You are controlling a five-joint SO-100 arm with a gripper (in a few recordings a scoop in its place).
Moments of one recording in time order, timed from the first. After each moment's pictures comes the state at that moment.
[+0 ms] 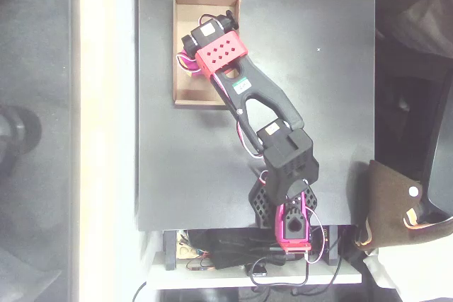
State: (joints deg) arm -35.4 63.4 73.2 79.3 87.7
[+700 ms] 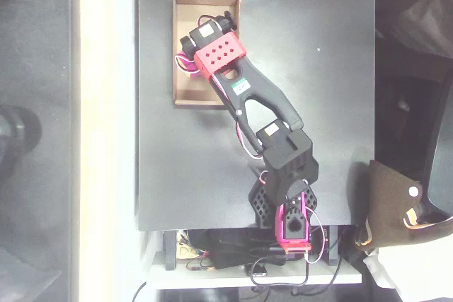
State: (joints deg) arm -35.9 63.4 73.2 79.3 87.7
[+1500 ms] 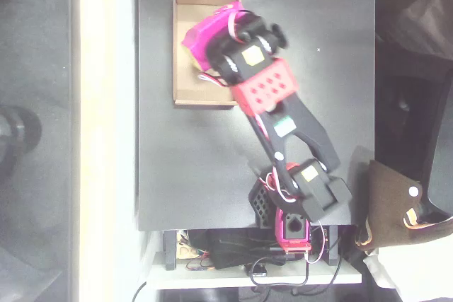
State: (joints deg) arm -33.8 93.5 73.1 79.3 87.7
